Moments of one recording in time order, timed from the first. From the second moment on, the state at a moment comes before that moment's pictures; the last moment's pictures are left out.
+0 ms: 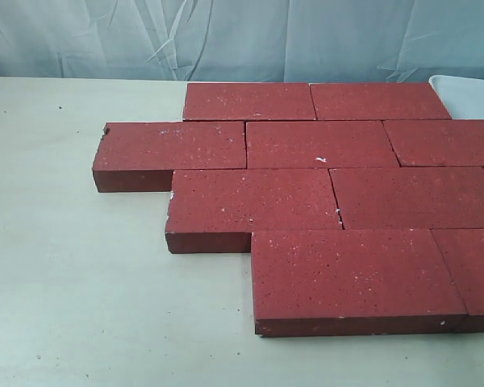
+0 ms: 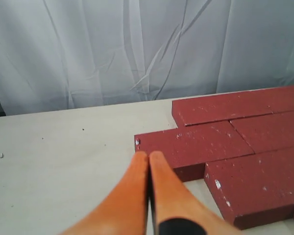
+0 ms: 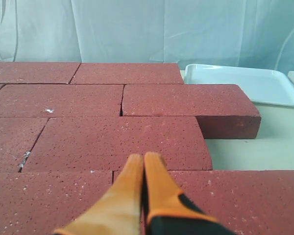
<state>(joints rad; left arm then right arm) -0.03 0.32 -0.61 -0.32 0.63 0.27 0.01 0.01 0.00 0.00 0.32 0.00</state>
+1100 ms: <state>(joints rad) -0.03 0.01 -0.11 0.02 0.40 -0.04 0.01 0.01 0.00 0.00 0.32 0.00</state>
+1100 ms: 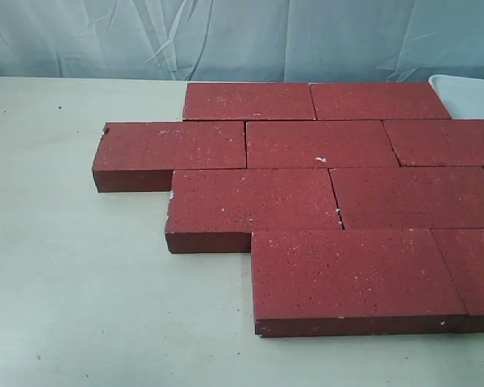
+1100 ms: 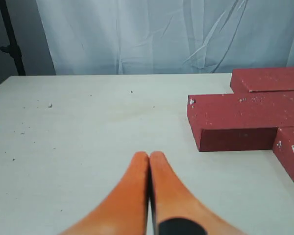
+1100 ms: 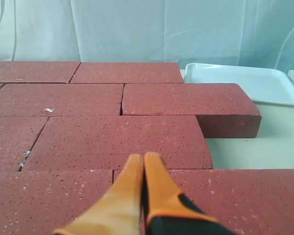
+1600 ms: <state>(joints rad) -0.03 0.01 0.00 0.02 0.33 -0.05 0.01 0.01 0.00 0.00 0.32 0.00</state>
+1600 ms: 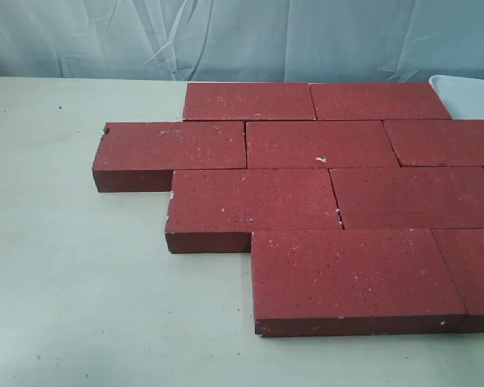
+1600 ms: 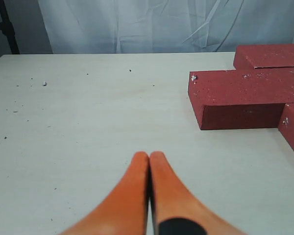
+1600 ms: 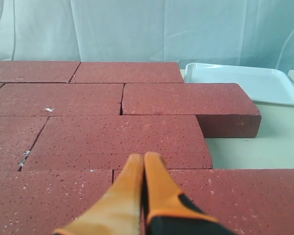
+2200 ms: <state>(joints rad) -0.03 0.01 0.00 0.02 0.27 -0.05 0.01 0.01 0.00 0.00 0.32 0.00</state>
